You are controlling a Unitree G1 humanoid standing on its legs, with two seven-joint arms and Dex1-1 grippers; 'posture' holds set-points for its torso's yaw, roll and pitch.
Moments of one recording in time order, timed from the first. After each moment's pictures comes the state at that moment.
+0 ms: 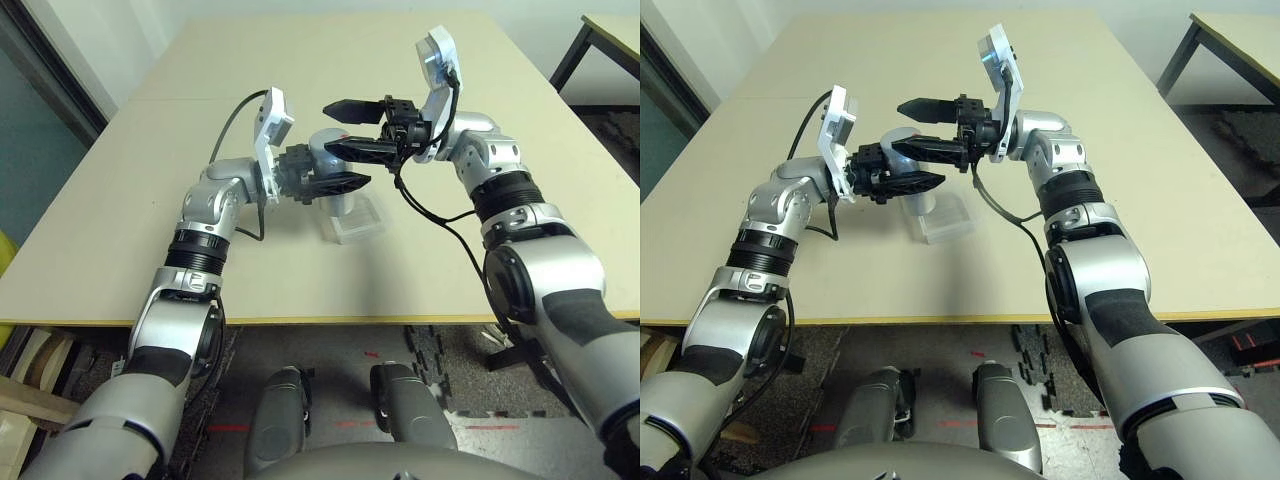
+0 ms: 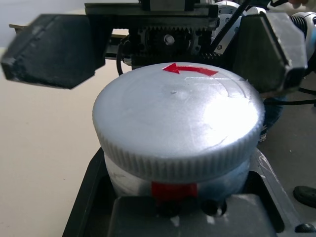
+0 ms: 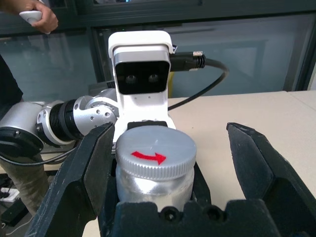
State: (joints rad) left arm -0.85 0.31 -0.04 0.52 -0.38 0.31 -1.28; right arm -1.17 -0.23 -0.03 0.94 0.36 0.14 1.49
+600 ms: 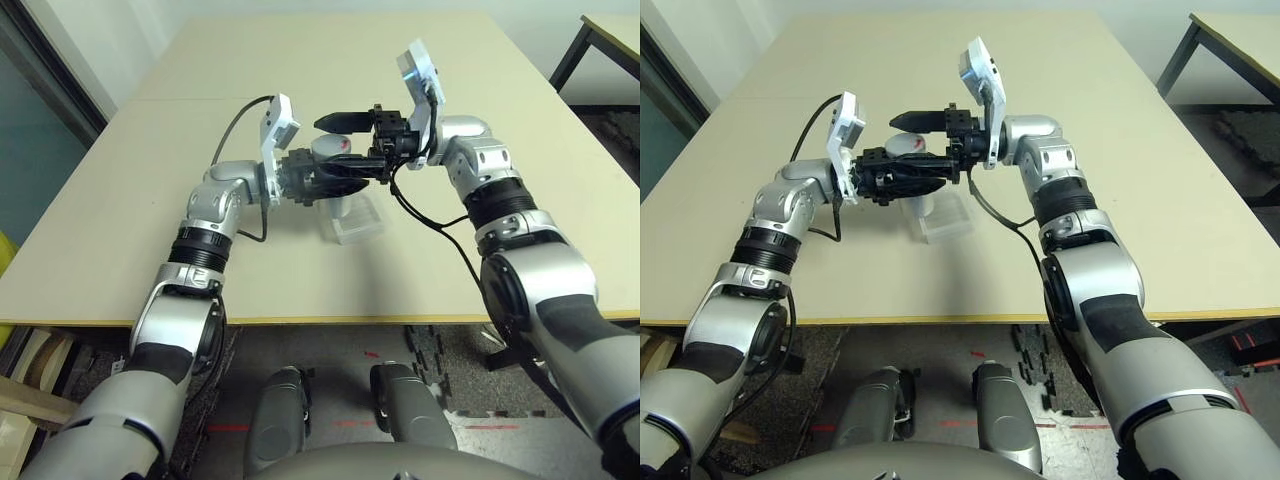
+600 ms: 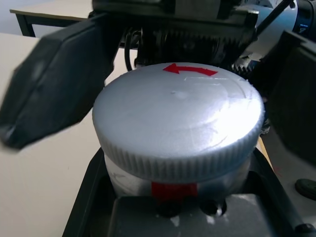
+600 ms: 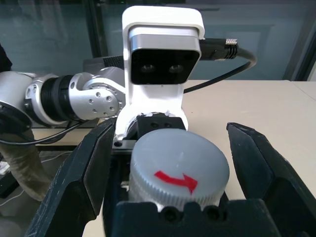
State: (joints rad) left arm -0.88 0.30 -0.06 0.57 -0.35 0.29 -1.27; right arm -1.15 -0.20 0.02 0.89 0.29 0.10 1.45
